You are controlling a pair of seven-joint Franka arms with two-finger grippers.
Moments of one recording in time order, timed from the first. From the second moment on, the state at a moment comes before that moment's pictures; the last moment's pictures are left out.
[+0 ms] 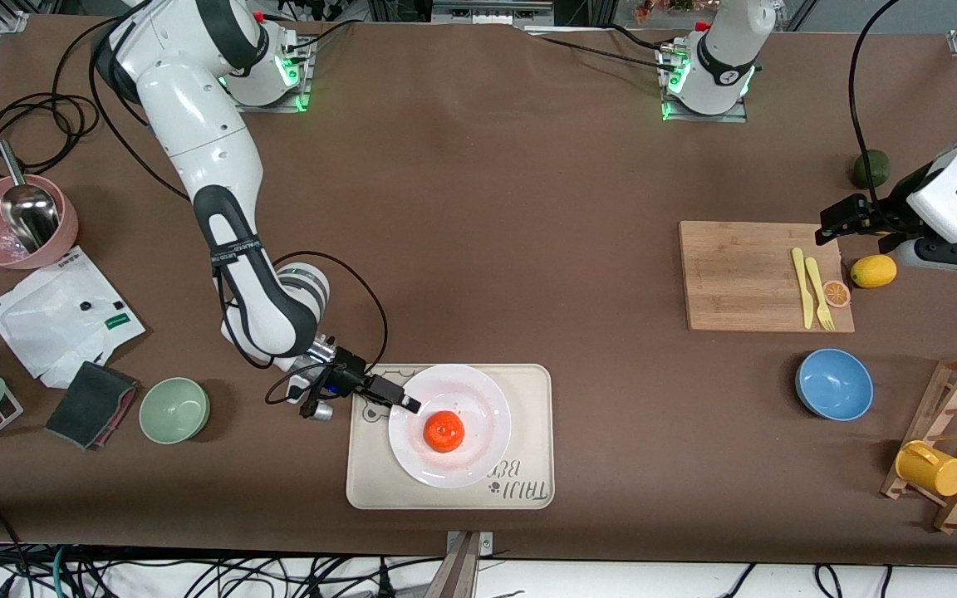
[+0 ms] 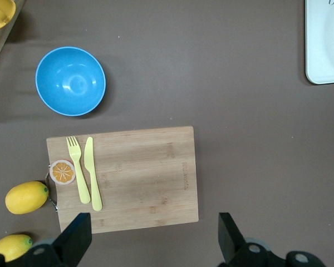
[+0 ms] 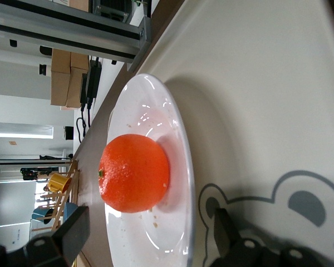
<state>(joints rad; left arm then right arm) 0.05 0.02 -0.02 -1.78 -0.08 1.75 0.12 0.29 1.03 0.13 -1.31 1.65 2.54 -0.78</state>
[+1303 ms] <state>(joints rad) 0.05 0.02 -0.02 -1.78 -0.08 1.75 0.12 0.30 1.01 0.13 -1.29 1.40 2.56 -0.53</state>
